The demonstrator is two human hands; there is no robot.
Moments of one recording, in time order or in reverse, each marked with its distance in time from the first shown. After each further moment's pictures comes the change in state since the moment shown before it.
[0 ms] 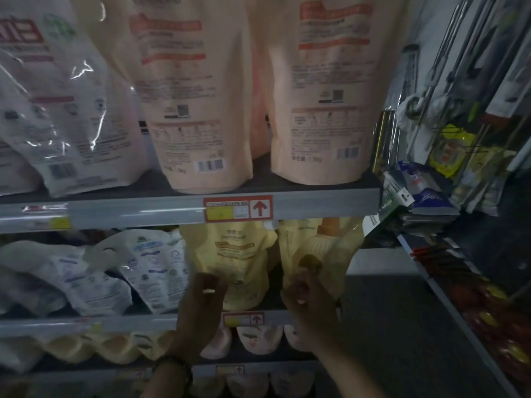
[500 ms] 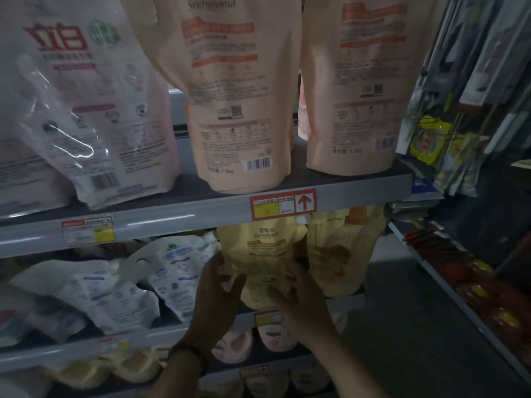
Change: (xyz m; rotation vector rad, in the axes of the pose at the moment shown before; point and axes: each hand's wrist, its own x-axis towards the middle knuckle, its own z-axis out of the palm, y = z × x) left_hand 0.035 -0.015 -0.051 -0.102 -0.132 0.334; right_hand -0.018 -0.059 0.091 0.101 0.044 -0.078
